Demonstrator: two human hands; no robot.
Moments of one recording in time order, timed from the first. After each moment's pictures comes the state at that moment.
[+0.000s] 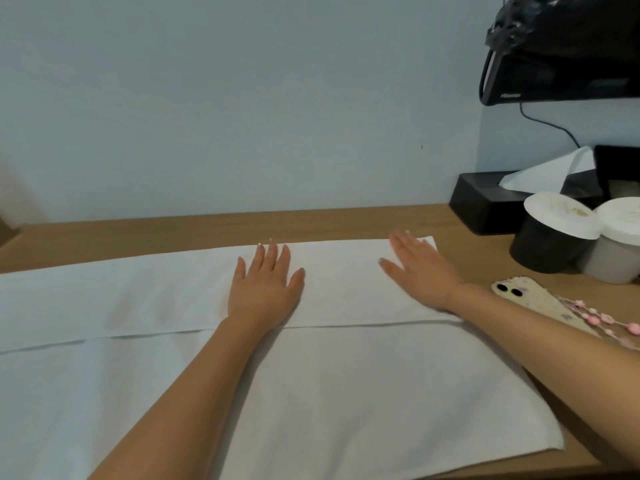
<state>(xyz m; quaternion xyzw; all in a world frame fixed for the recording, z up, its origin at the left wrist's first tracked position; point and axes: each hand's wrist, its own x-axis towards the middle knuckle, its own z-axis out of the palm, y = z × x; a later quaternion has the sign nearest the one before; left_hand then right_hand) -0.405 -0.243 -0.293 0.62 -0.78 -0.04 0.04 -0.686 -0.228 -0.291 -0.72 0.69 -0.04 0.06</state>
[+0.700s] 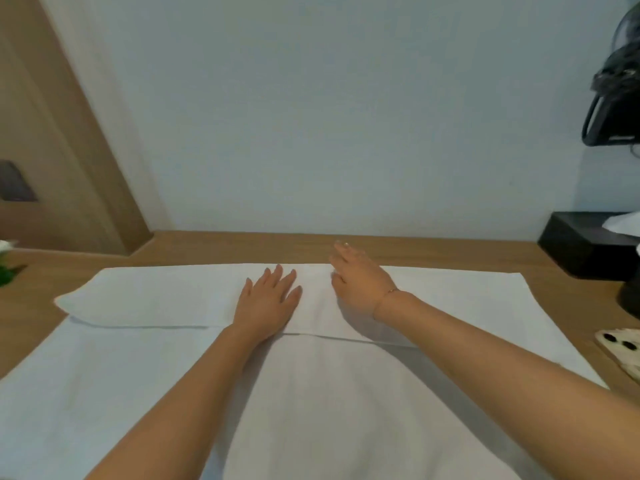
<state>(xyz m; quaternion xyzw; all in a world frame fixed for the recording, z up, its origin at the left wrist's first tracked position) -0.277 -0.242 -0.281 0.68 -0.72 -0.09 0.07 -0.471 -0.254 -0.243 -0.84 0.53 -0.10 0.06</state>
